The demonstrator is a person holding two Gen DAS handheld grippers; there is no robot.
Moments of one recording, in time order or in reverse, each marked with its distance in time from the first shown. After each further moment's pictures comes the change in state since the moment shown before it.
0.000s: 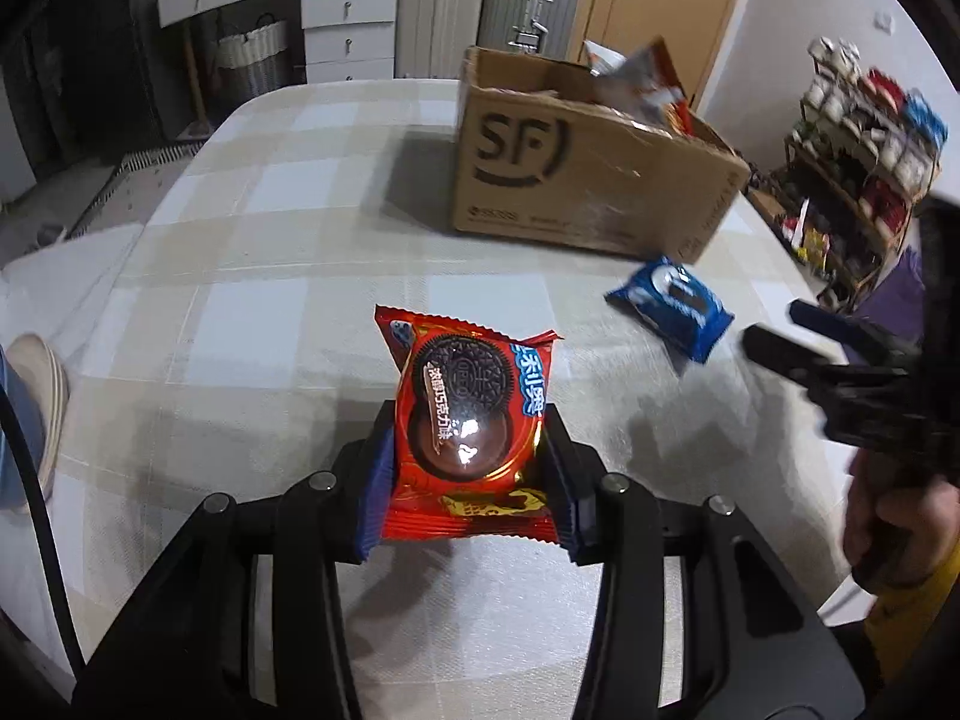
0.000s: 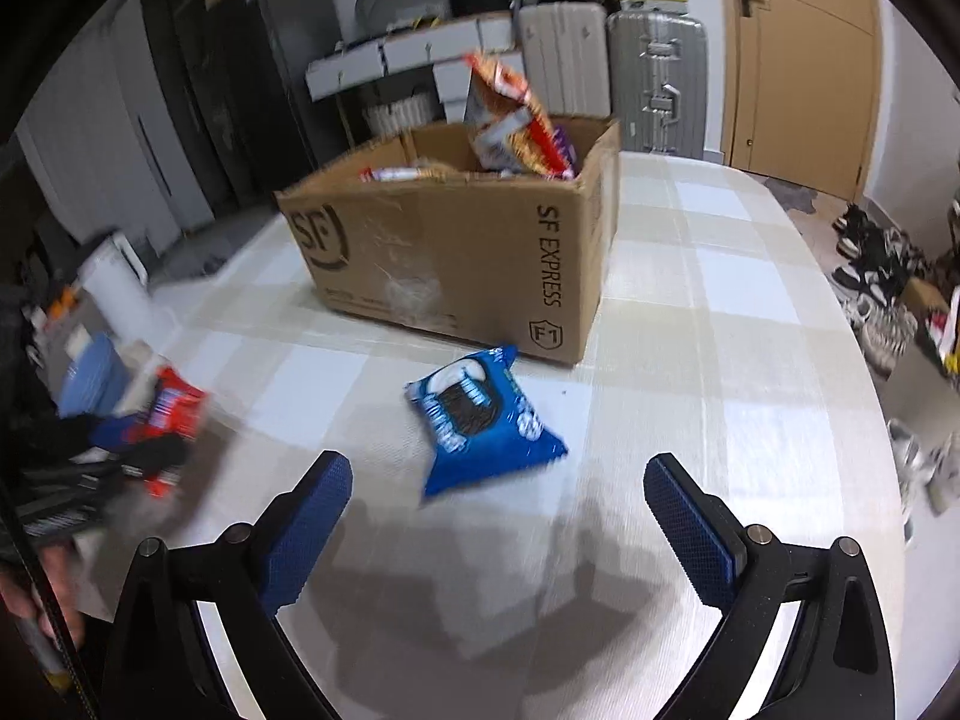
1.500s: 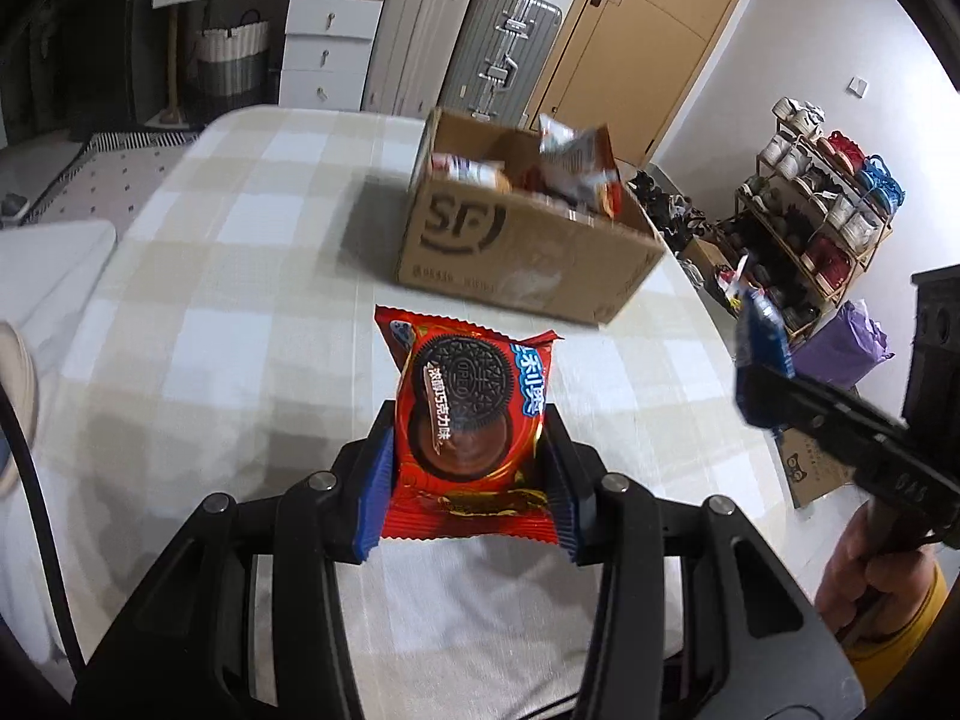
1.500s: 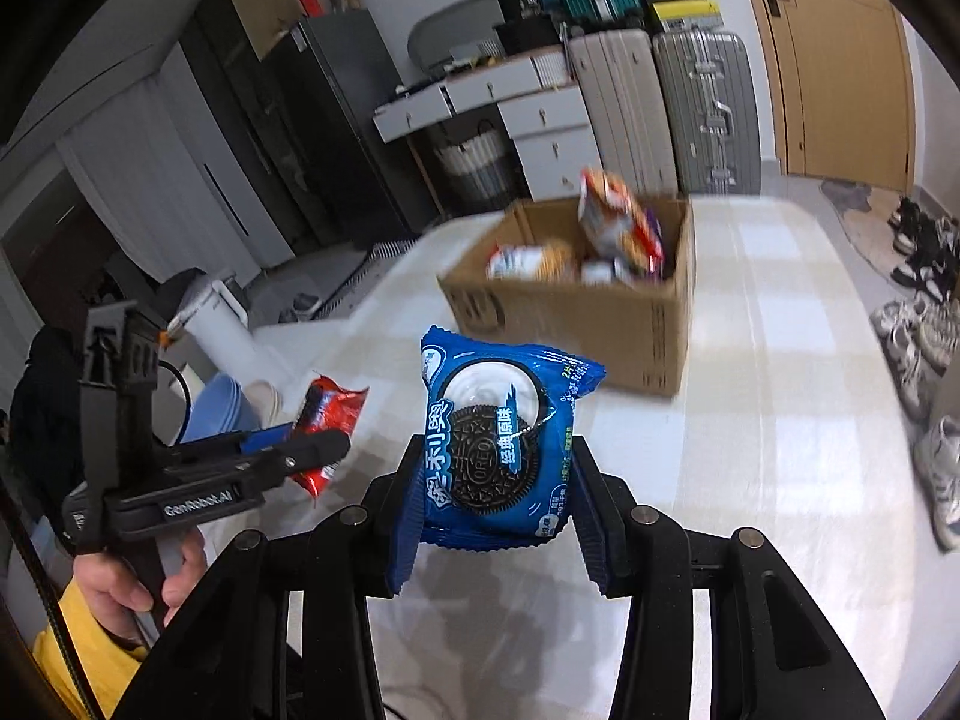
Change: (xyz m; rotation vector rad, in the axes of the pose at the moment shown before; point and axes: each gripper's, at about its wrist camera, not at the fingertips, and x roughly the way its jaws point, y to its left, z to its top) left arm -0.049 -0.007 0.027 -0.054 -0.054 -0.143; right arm -0.103 0.031 0.026 0.065 -0.093 0.231
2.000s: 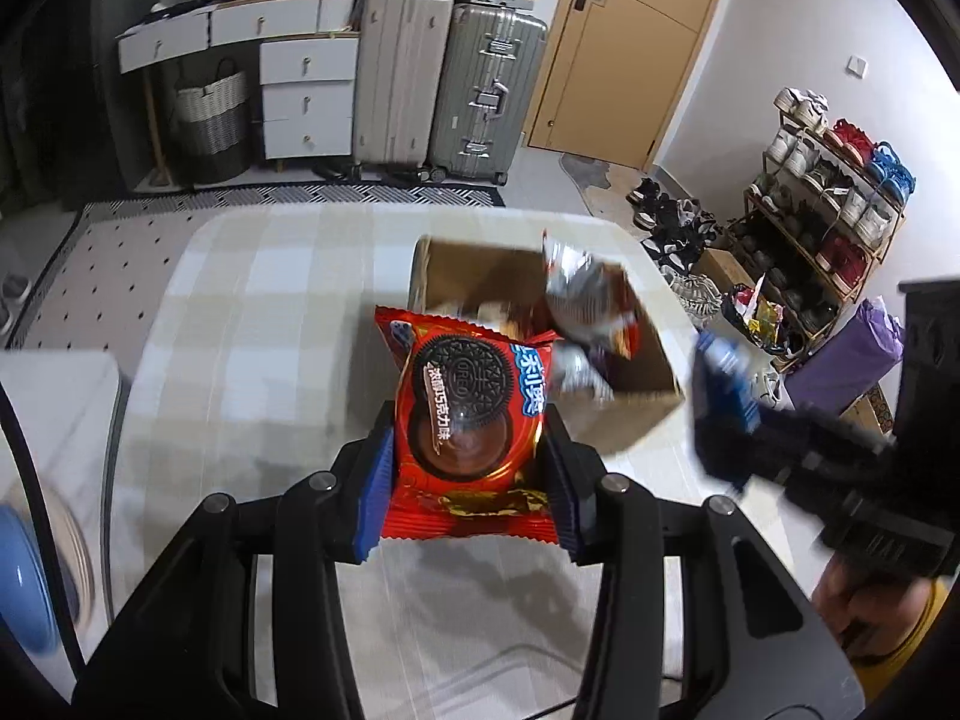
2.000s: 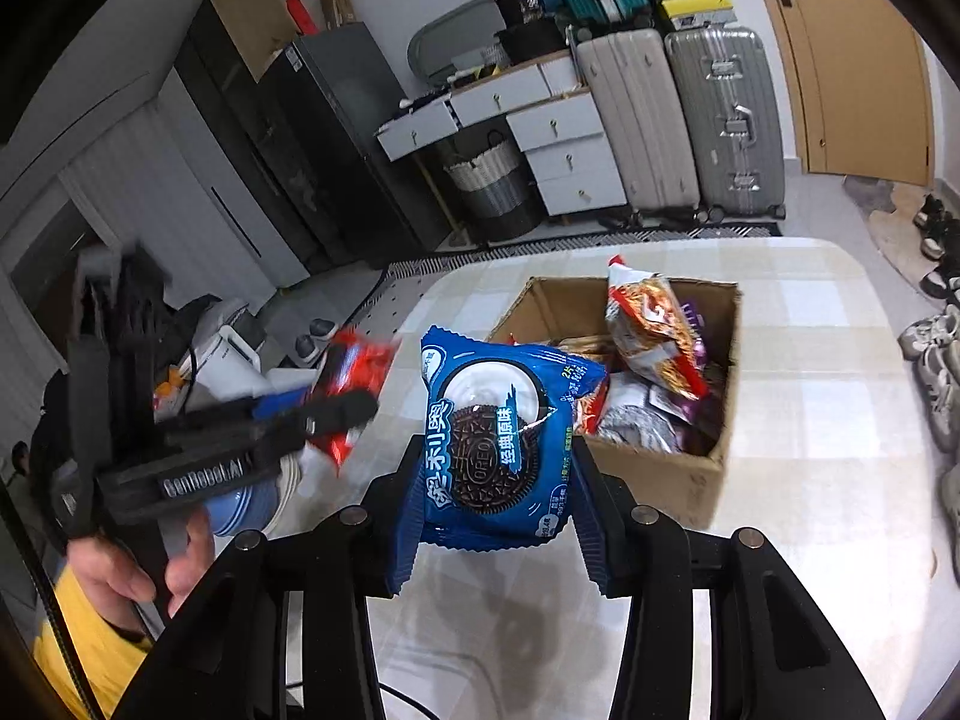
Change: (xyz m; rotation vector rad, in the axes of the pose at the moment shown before) left arm 0.019 -0.017 0.143 0.103 -0.016 0.042; right arm 0.048 -0.012 0.095 0.050 0.019 0.067
